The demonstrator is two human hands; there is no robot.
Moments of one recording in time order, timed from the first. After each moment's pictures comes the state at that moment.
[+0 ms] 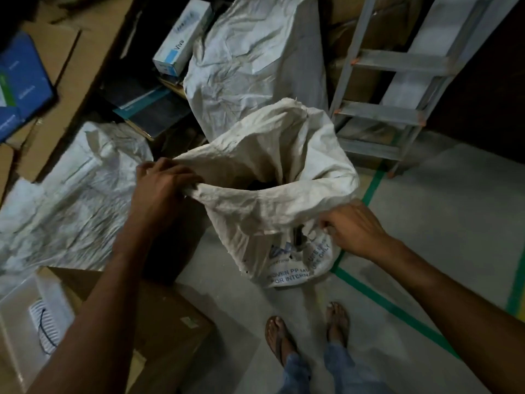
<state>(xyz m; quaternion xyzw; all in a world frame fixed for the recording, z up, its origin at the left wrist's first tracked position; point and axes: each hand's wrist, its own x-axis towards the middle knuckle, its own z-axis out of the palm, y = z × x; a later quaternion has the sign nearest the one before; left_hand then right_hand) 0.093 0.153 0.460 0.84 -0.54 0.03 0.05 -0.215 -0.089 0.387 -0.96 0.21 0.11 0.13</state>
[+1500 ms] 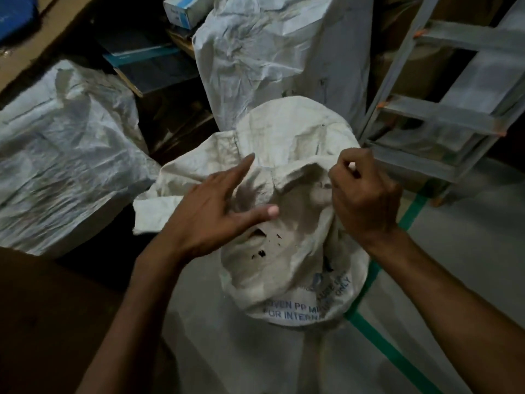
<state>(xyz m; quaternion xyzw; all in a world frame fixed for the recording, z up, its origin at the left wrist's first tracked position) 0.020 0.104 0.246 0.86 -0.45 -0.13 0.20 -0.131 -0.119 0.210 -0.87 0.11 -0.48 -0.08</state>
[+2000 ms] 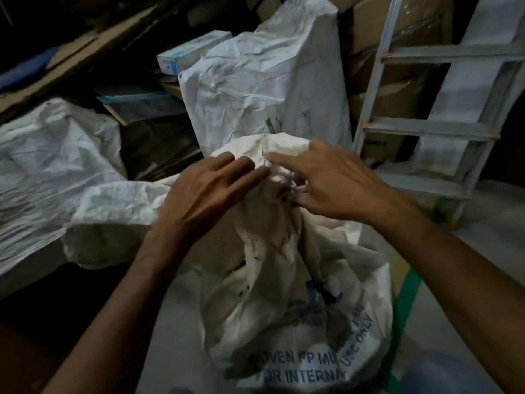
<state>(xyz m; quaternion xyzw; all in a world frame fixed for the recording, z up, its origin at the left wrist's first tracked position) 0.021 0.067 0.128 0.65 -0.65 0.39 0.03 -0.128 -0.135 0.127 -0.98 0.05 -0.19 -0.03</state>
